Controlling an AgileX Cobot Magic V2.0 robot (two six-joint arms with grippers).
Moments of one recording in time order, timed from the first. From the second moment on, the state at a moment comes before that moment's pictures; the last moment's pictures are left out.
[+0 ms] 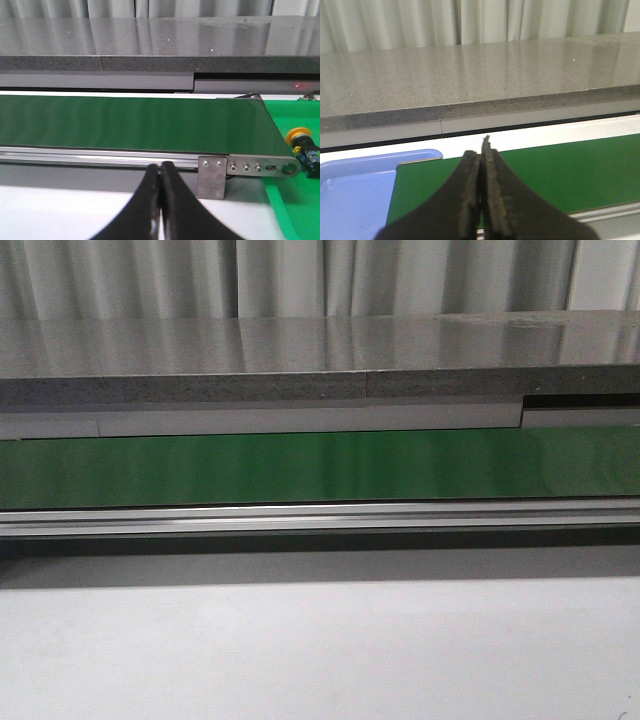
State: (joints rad) left arm -0.13 0.35 -0.34 -0.20 0.17 0.22; right arm 0.06 -0.01 0.03 0.08 0.14 -0.05
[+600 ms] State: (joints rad) left arm -0.13 0.34 -0.33 0.05 0.12 0.00; right arm 0.06 -0.01 0.03 0.08 0.14 -0.05
